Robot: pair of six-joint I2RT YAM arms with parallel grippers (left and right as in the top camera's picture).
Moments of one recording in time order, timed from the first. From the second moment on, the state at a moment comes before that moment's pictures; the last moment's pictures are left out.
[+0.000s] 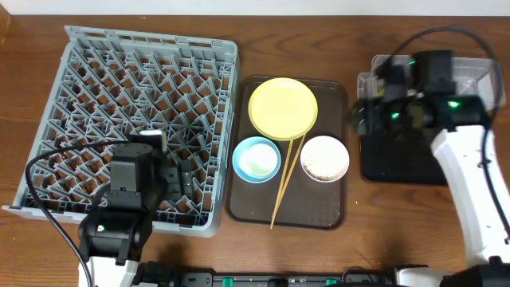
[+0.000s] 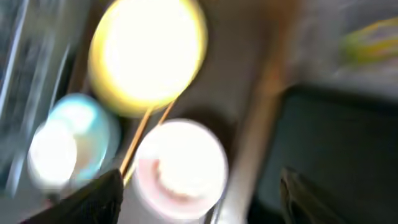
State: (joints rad) left arm -0.11 0.81 0.78 -0.84 -0.04 -0.16; right arm 0.10 1.49 1.32 -0.99 -0.34 -0.03
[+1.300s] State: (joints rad) left arm -0.11 0.81 0.78 -0.84 -0.04 -0.16; right arm 0.50 1.52 0.76 -0.41 -0.22 -0.02
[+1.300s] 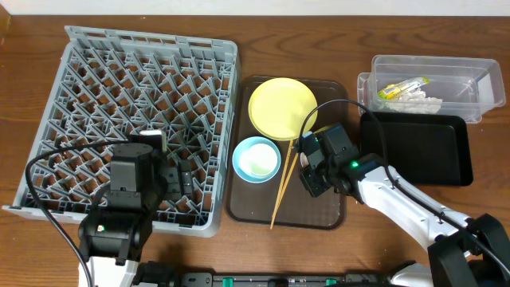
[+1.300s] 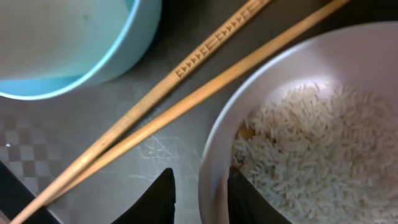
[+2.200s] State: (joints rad) left arm -0.11 0.81 0.78 -0.84 -0.04 -0.16; right arm 0.46 1.45 0.80 -0.38 -0.23 0.14
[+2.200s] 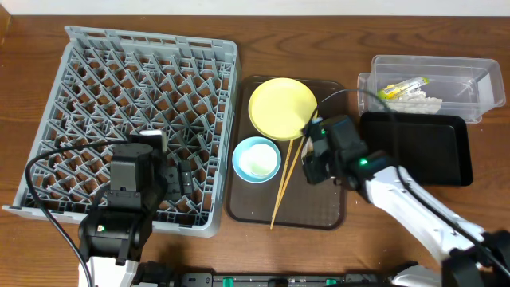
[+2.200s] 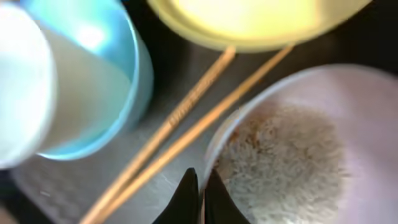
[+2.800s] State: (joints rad) left arm -0.11 0.81 0.78 -0.84 -0.04 -0.16; right arm -0.09 1.28 0.81 -0.46 -0.55 0.22
